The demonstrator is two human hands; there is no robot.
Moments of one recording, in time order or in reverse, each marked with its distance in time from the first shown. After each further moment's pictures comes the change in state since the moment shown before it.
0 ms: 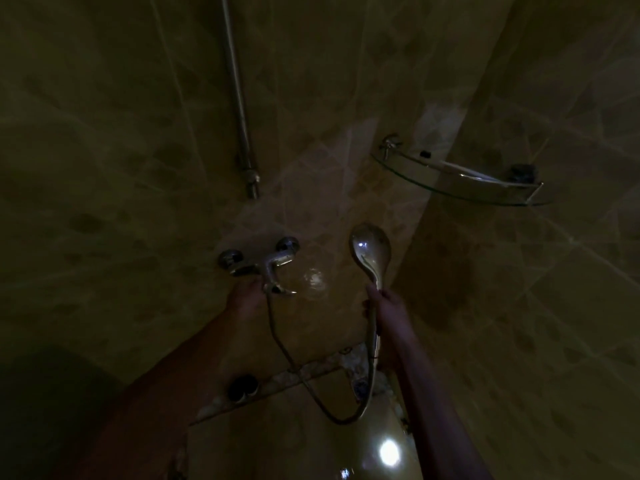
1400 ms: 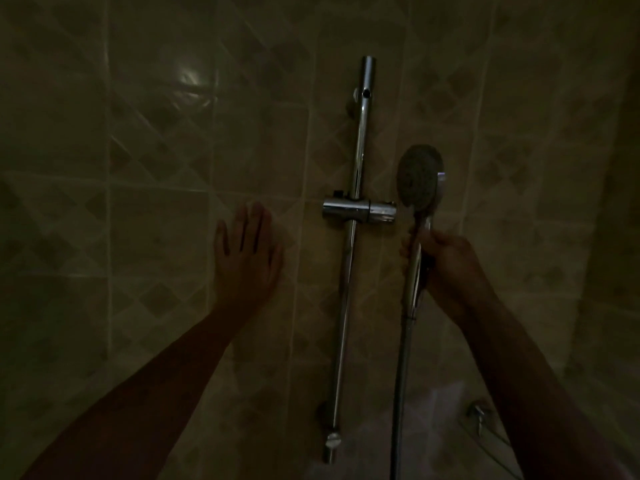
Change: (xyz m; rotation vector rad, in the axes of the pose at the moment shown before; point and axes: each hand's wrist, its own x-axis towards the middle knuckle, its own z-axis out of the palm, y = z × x) left_hand 0.008 0.384 -0.260 0.755 1.516 1.262; right_hand -0.023 -0.448 0.116 0.281 -0.422 -0.862
